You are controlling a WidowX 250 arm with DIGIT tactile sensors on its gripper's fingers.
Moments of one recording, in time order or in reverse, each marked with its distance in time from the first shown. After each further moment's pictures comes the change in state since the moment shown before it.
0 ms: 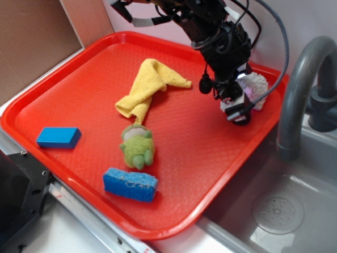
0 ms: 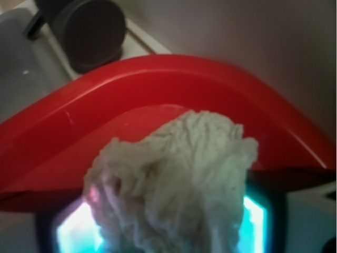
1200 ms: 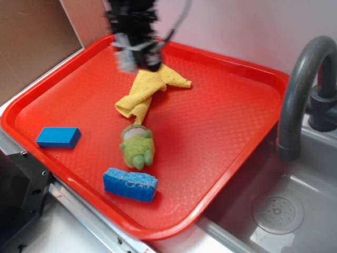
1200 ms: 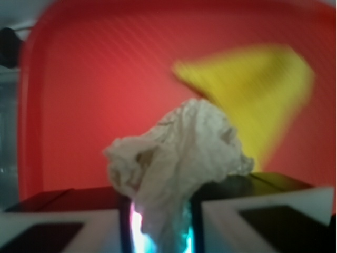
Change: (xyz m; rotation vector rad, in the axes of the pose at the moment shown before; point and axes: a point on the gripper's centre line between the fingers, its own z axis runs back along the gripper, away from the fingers) arm -0.083 -0.042 0.153 0.001 0.344 0.990
